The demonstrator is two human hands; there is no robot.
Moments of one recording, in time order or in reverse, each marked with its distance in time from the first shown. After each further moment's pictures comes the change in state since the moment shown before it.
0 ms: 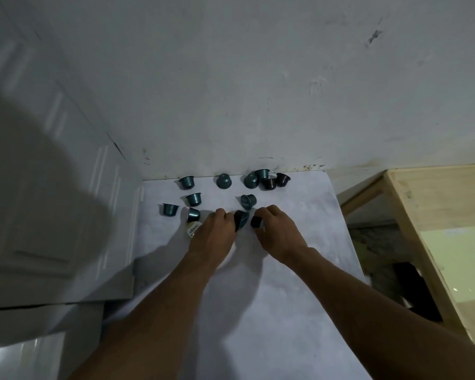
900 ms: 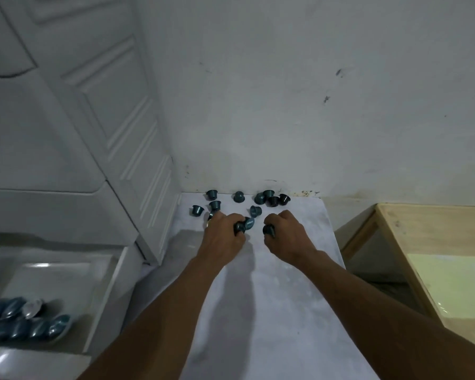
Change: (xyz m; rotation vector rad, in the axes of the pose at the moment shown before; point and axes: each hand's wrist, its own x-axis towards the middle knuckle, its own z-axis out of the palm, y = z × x) left_hand -0.111 0.061 -0.073 -0.364 0.317 -0.175; right_hand -0.108 -0.018 -0.054 -0.005 0.184 -0.200
